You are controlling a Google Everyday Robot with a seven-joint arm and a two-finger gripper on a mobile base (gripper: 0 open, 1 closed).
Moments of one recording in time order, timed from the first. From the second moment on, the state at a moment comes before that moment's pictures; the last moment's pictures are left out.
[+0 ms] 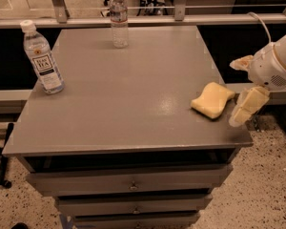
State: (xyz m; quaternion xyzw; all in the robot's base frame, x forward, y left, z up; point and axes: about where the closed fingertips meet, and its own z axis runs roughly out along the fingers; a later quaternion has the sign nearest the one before) arm 0.525 -0.249 0.870 -0.59 0.77 0.06 0.25
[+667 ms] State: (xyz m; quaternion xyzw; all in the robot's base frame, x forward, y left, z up) arm 0.535 -0.239 0.839 -0.57 0.78 0.10 0.24
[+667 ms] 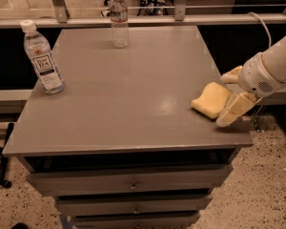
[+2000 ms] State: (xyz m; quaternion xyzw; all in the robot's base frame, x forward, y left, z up) arm 0.547 -0.181 0.906 -0.56 0.77 0.15 0.26
